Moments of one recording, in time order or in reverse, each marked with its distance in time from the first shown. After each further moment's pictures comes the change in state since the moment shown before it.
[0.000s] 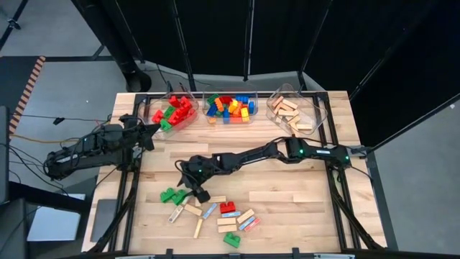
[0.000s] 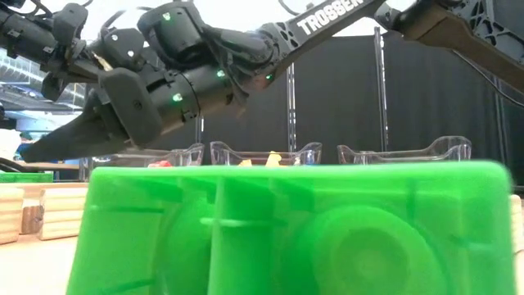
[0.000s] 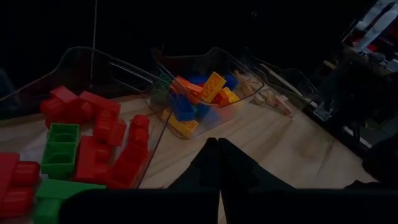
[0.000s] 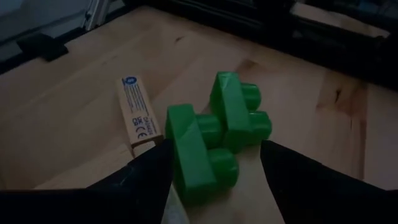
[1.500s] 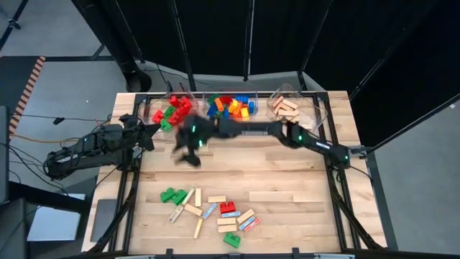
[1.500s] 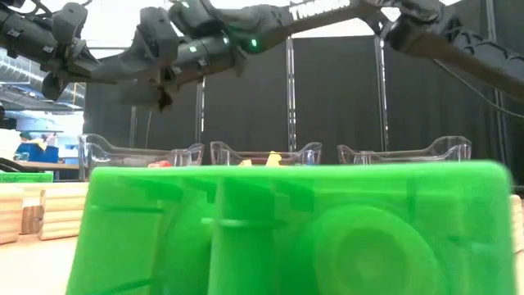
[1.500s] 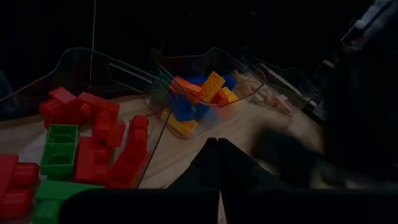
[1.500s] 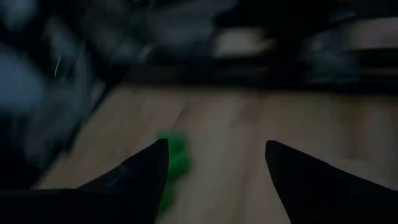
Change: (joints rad) left arm 0.000 0.000 0.000 0.003 0.005 0.008; right arm -0.200 -0.025 0.344 -0.366 -0.179 0.311
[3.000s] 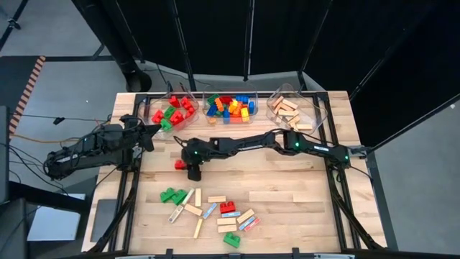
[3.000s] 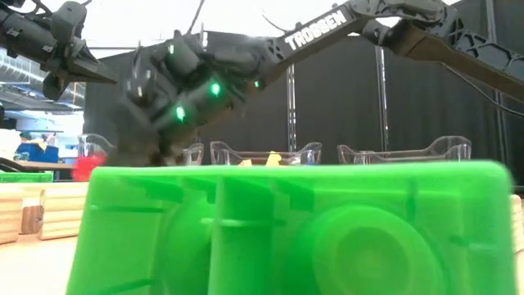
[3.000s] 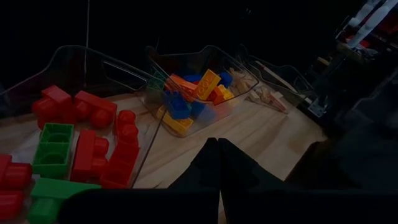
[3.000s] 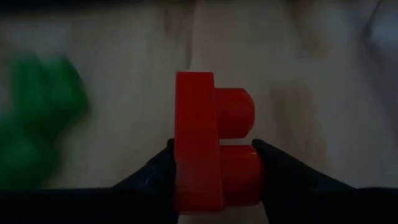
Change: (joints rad) left arm 0.000 0.000 0.000 0.001 0.021 0.002; right arm 0.071 0.056 -0.232 0.141 0.410 0.001
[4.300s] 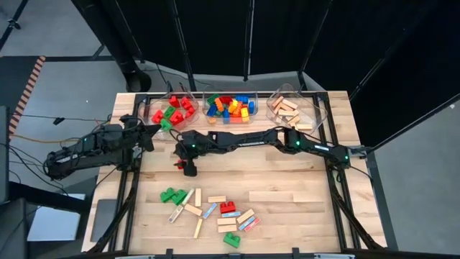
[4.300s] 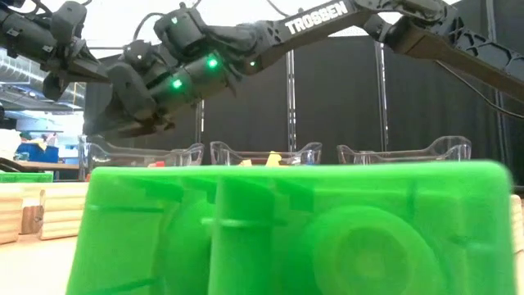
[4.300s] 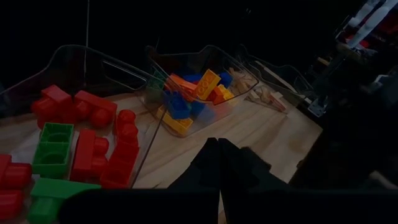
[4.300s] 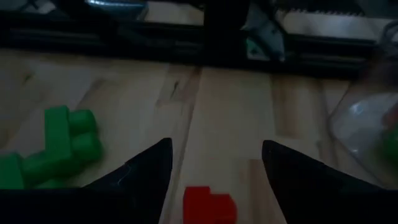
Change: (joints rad) left arm 0.000 0.000 0.000 0.000 0.001 -0.001; right arm -0.013 -0.007 0.117 -0.007 -0.027 -0.138
